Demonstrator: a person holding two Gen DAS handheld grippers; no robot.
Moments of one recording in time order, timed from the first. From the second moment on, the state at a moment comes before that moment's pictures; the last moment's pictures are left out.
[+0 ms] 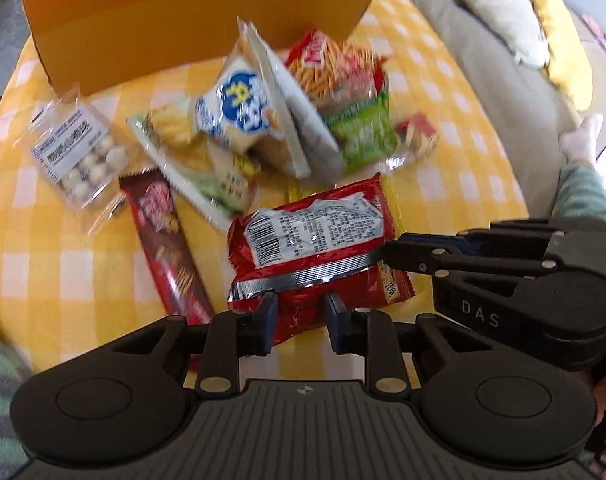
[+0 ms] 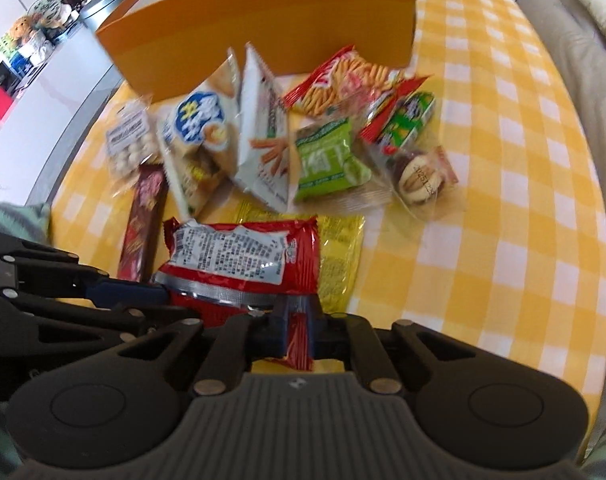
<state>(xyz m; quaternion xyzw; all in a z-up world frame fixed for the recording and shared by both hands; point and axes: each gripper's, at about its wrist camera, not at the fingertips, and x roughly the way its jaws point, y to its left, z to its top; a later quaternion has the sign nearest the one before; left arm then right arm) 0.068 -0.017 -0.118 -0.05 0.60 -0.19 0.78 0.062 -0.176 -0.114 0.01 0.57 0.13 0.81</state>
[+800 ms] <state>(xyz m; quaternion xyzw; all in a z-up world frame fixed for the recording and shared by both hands) 0.079 0.026 -0.106 -0.05 0.57 -0.04 0.82 0.068 -0.191 -0.114 0.24 0.60 0.04 0.76</state>
